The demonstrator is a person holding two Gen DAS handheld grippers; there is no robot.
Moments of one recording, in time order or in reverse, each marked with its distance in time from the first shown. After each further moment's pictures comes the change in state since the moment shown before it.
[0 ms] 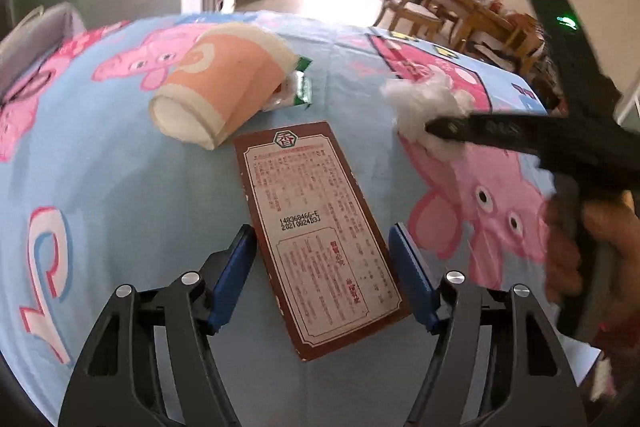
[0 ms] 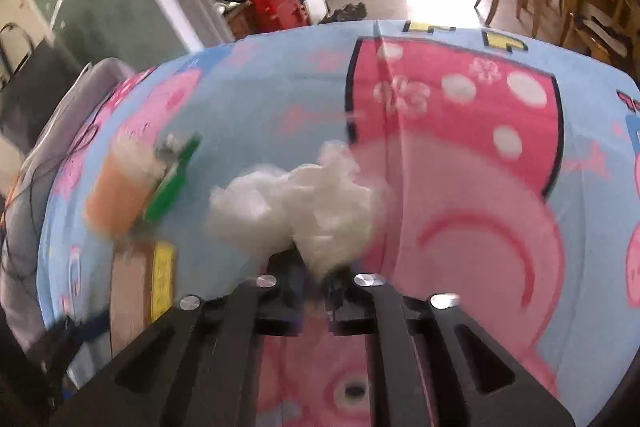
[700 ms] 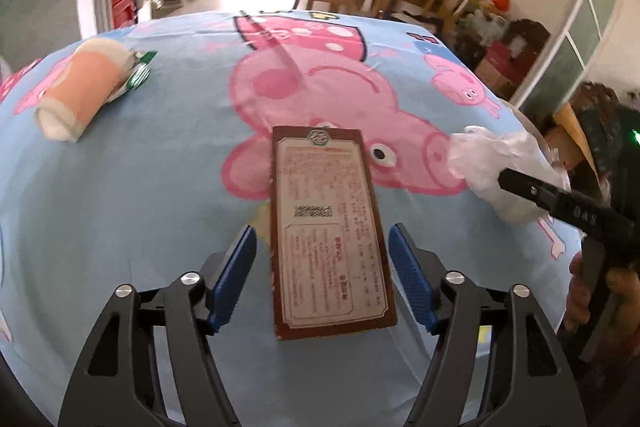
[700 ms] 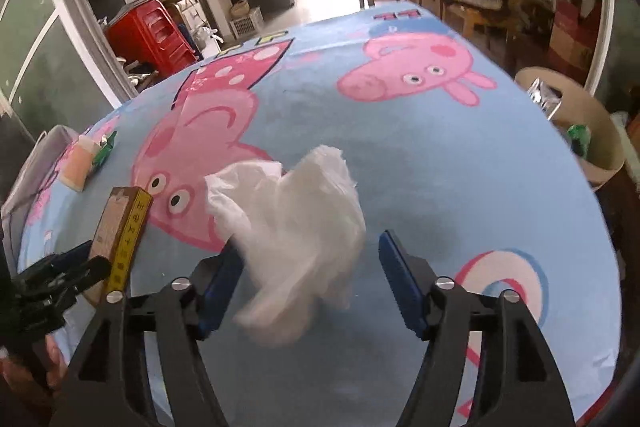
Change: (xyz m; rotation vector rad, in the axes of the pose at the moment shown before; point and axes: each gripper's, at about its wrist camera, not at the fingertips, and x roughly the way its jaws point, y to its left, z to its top) left arm -0.007 -0.083 -0.035 0.166 0.051 -0.198; right arm -0.141 -0.120 -0.165 0.211 -0.209 -0.262
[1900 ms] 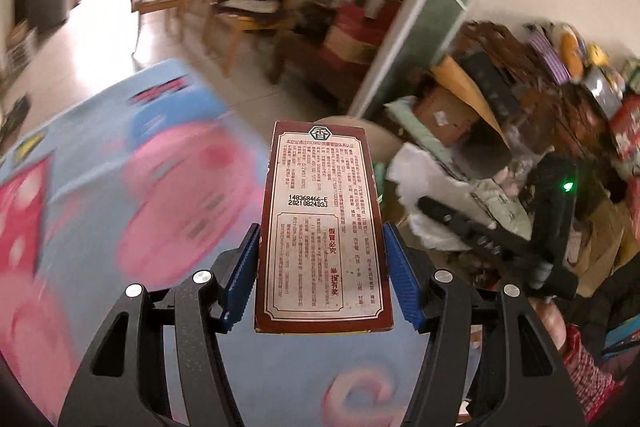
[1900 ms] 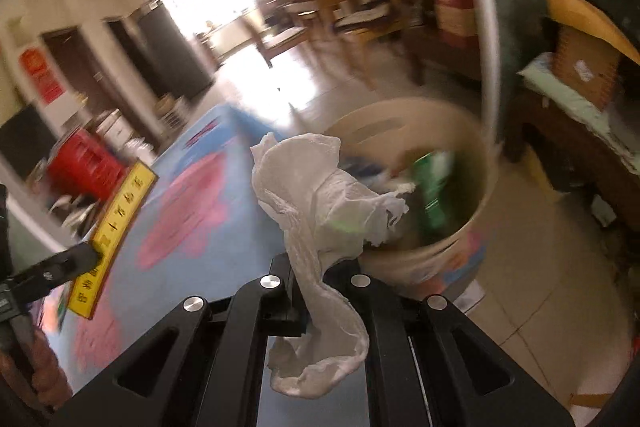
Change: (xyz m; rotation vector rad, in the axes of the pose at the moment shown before) left arm 0.134 -0.294 0.174 0.366 0.103 -0.425; right arm -0.035 -0.275 0.060 0.429 -0.197 -0.124
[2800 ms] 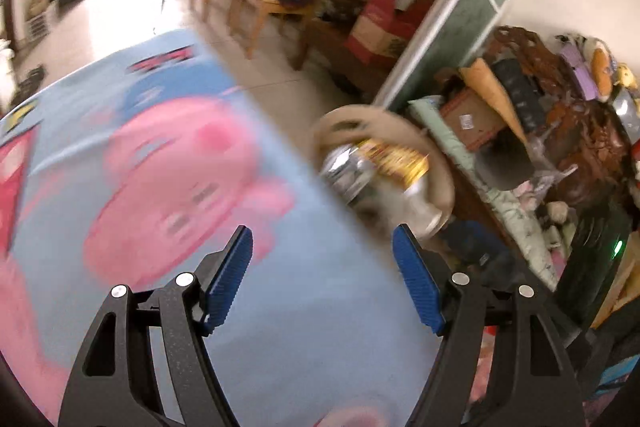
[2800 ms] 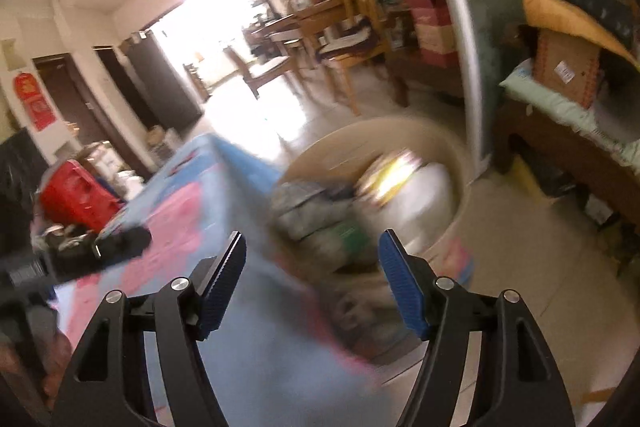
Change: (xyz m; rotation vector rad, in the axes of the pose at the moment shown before) left arm 0.016 0.026 -0.029 -0.126 0.019 0.104; right arm -0.007 0.013 -0.038 0.011 -0.083 0.061
